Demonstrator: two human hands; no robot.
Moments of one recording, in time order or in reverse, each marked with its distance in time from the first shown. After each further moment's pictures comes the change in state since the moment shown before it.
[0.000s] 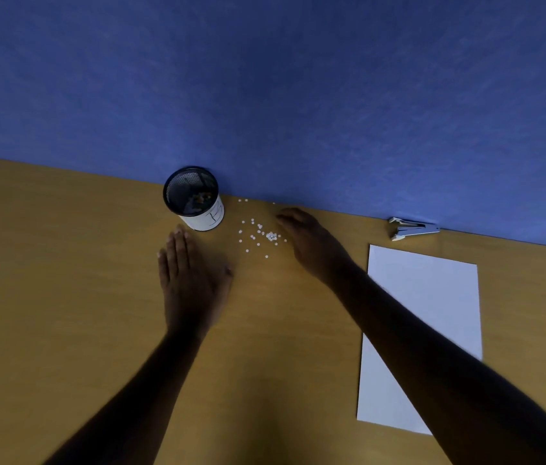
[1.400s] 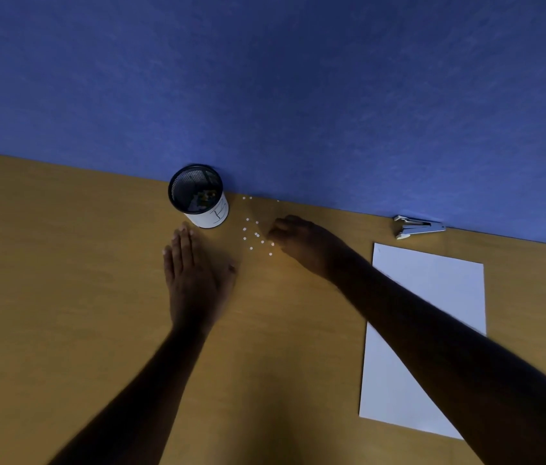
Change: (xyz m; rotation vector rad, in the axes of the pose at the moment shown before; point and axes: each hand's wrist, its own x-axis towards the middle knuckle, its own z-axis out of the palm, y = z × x) left_hand 0.001 -0.002 -0.001 -0.011 -0.015 -0.009; right_hand 0.012 -0.006 -0.008 -0.194 -0.101 -0.413
